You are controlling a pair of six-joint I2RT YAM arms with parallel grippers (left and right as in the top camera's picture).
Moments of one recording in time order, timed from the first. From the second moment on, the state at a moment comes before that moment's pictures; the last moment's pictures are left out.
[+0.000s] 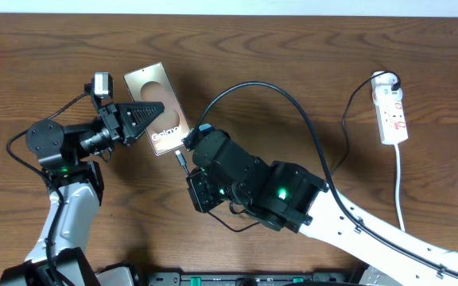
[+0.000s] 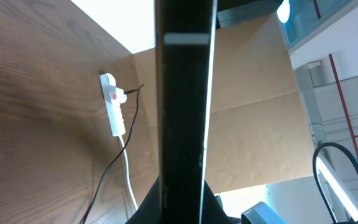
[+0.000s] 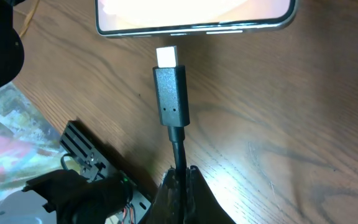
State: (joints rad) left arm 0.28 1.35 0.60 0.97 1.40 -1.51; right arm 1.04 1.47 1.38 -0.74 -0.10 0.59
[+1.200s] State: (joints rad) left arm 0.29 1.35 0.60 0.98 1.40 -1.51; right arm 1.01 1.50 1.37 -0.66 -0.15 0.59
